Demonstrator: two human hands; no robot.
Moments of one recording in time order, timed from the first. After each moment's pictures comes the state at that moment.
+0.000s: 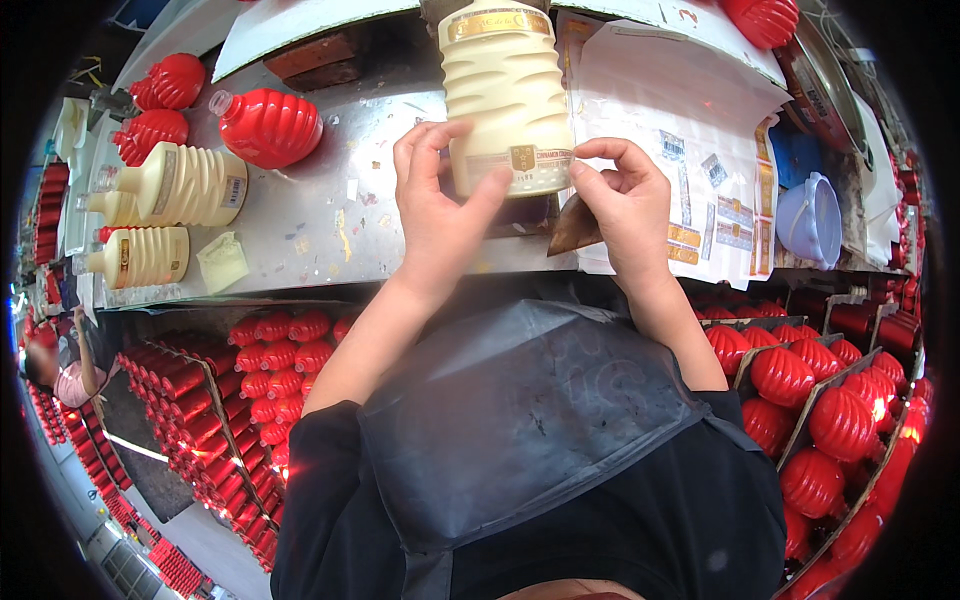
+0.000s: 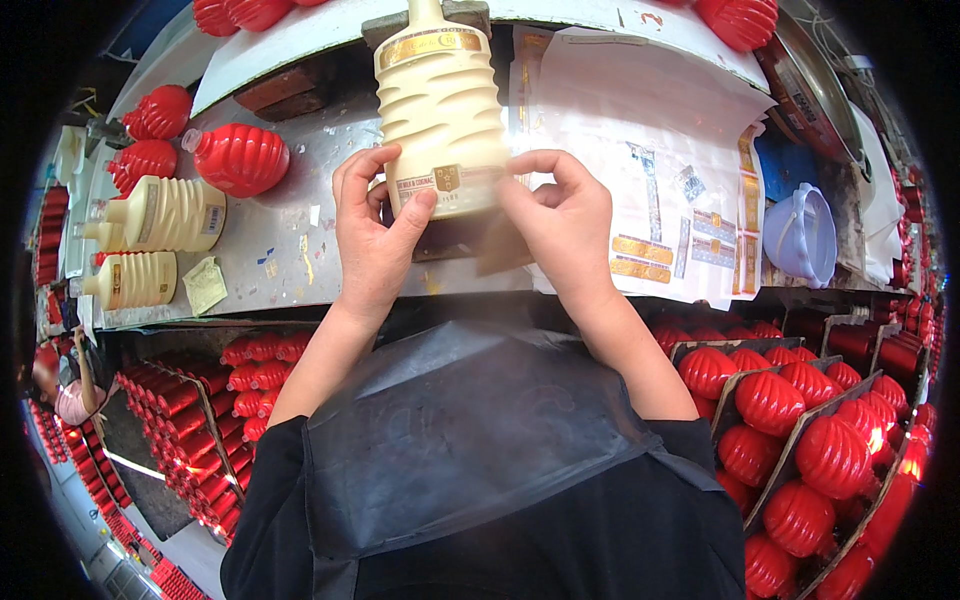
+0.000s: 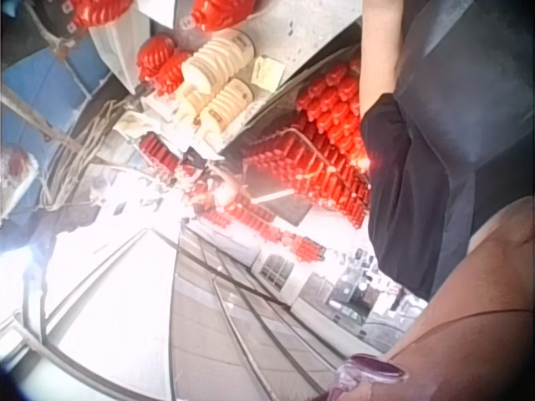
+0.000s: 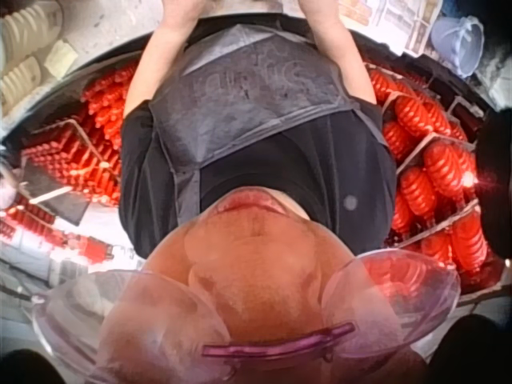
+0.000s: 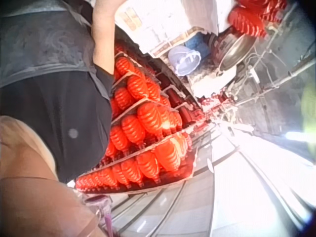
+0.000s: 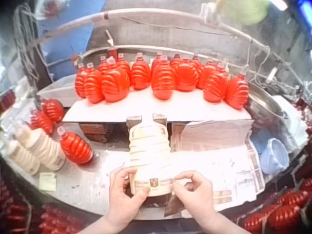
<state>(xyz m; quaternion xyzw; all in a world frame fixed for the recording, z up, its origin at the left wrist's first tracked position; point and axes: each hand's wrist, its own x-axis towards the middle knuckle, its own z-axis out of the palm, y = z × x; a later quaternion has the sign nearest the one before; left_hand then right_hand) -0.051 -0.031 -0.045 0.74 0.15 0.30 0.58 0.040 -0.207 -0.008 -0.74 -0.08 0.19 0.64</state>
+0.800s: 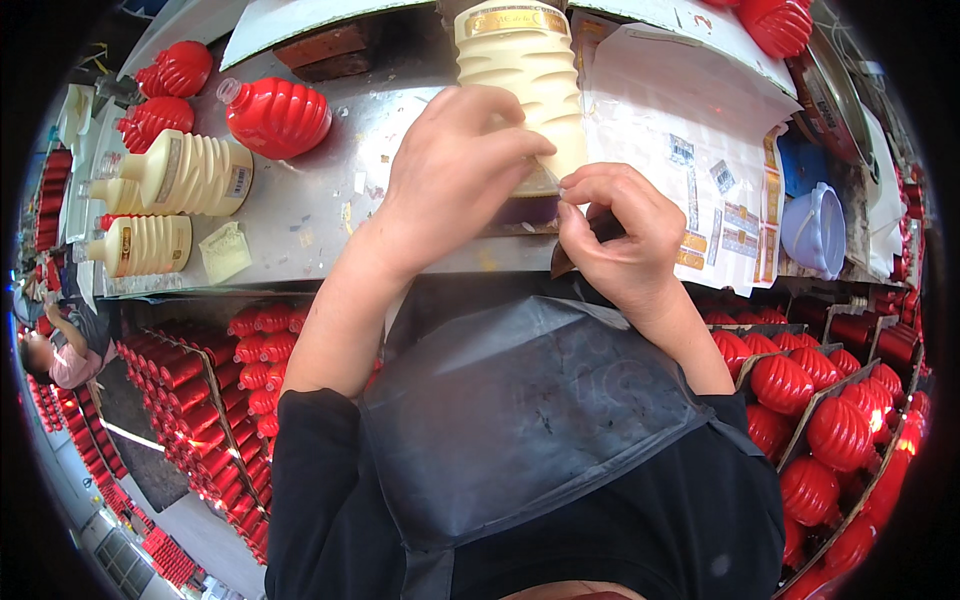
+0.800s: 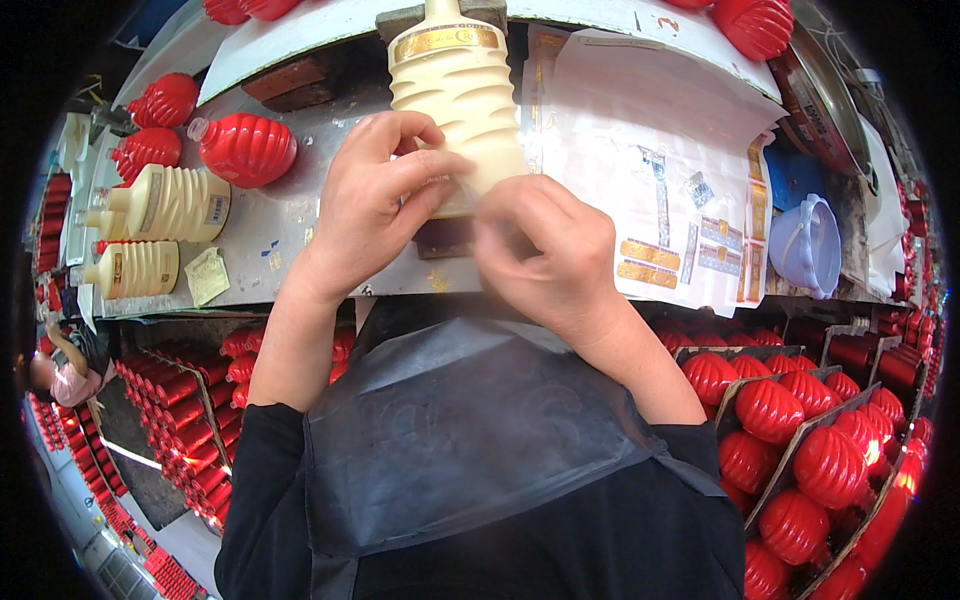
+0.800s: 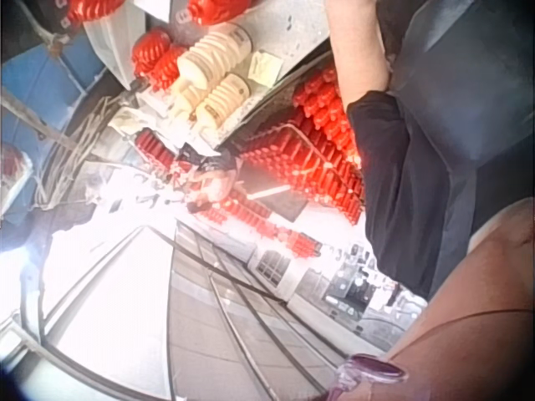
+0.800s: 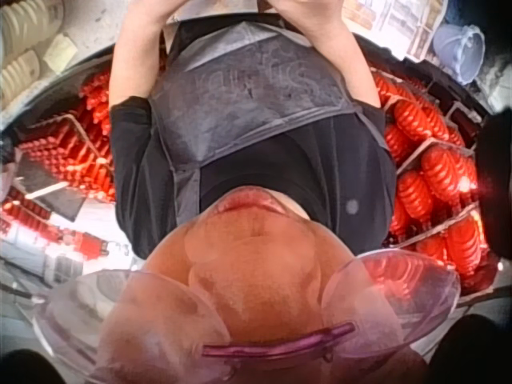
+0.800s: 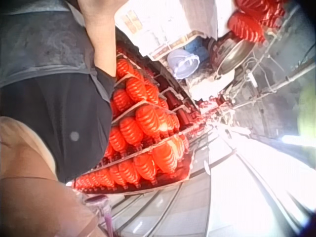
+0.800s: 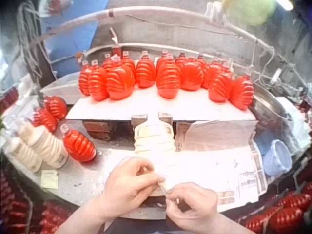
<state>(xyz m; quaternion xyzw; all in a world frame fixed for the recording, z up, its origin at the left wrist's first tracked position) -0.032 0.005 0.011 0.91 -0.12 0.27 0.30 0.026 -0.202 0.012 -0.75 -0.43 -0.07 0.49</state>
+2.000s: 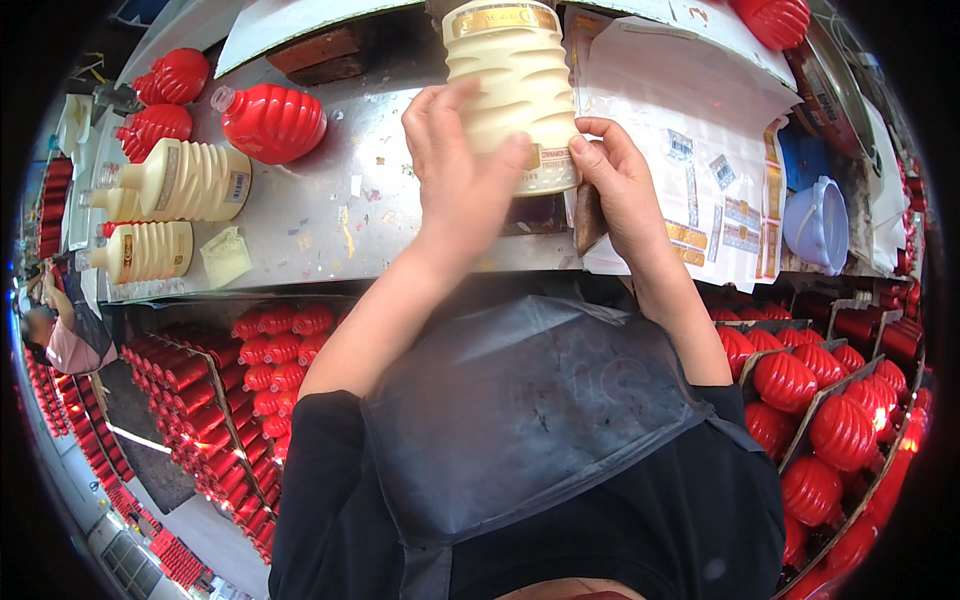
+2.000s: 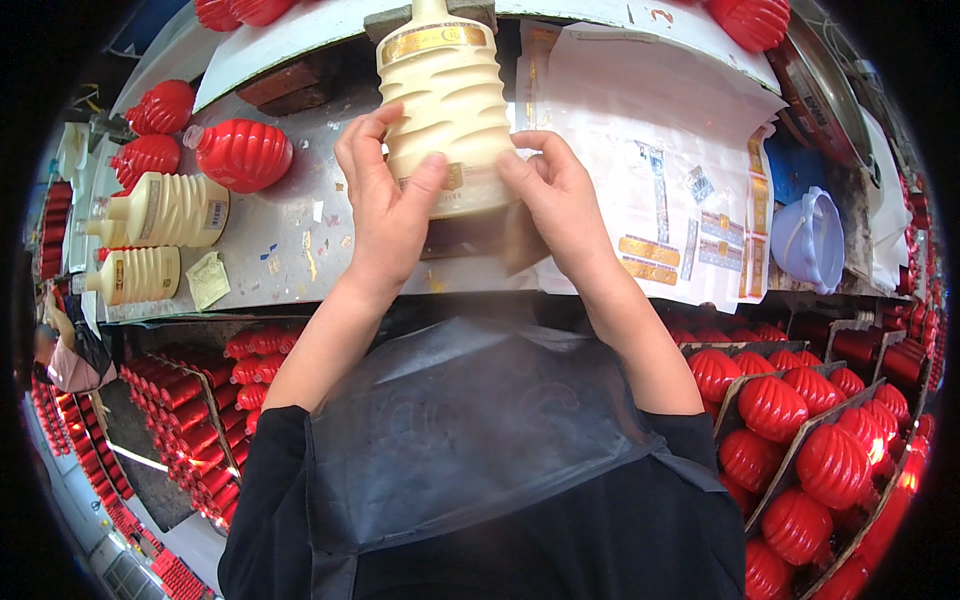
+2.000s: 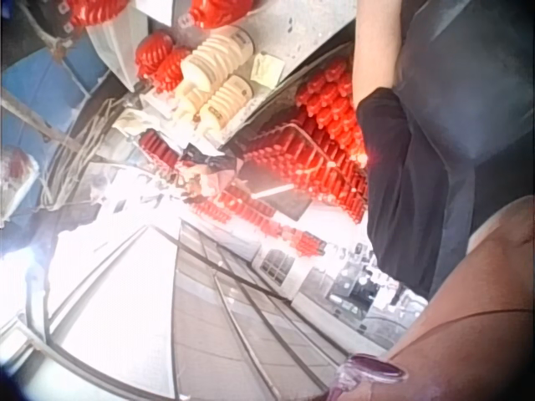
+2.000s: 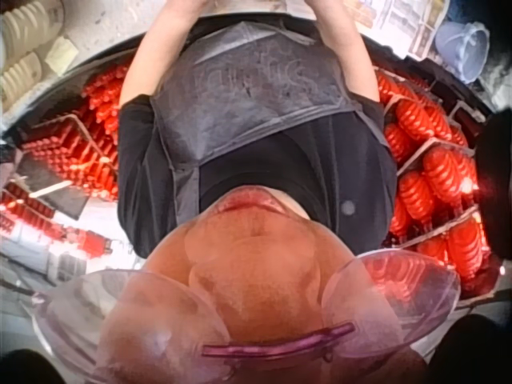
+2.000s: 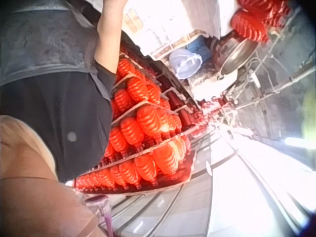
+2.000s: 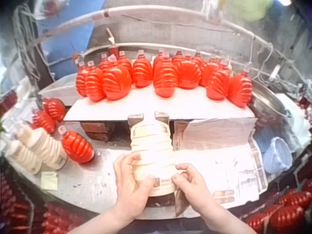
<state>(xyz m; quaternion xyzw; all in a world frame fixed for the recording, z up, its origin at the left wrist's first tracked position) -0.026 -0.035 -0.032 0.83 0.15 0.31 0.43 0.066 -0.197 -0.039 -0.65 -0.11 0.27 0.70</state>
